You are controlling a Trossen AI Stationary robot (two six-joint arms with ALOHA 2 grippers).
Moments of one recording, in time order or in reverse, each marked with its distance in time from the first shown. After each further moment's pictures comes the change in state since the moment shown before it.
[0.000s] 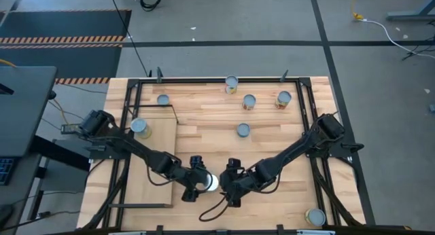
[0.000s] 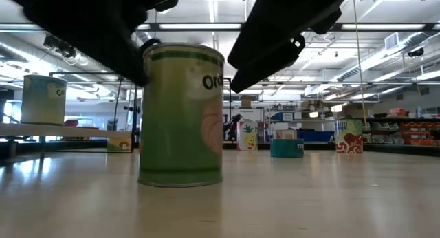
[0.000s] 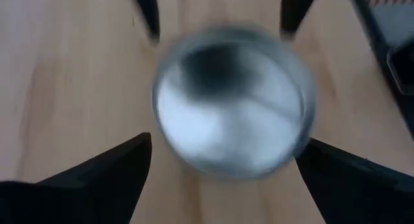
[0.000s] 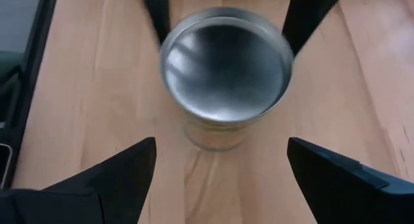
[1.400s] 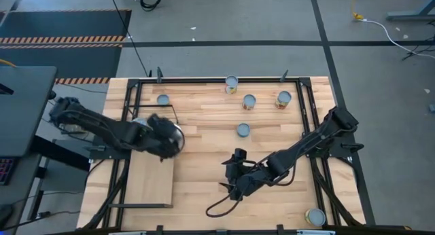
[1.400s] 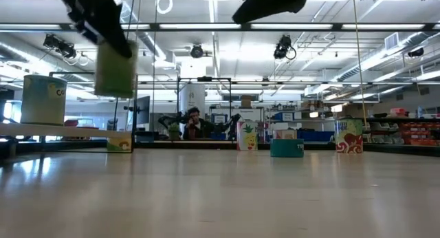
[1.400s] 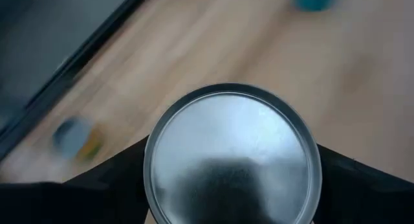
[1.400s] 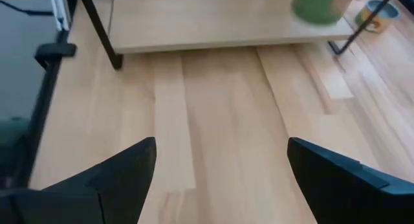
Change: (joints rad) left arm 0.149 -0.524 -0.002 -0.912 -0.487 -0.507; right arm 0.021 -0.166 0.000 -0.038 0.194 -0.013
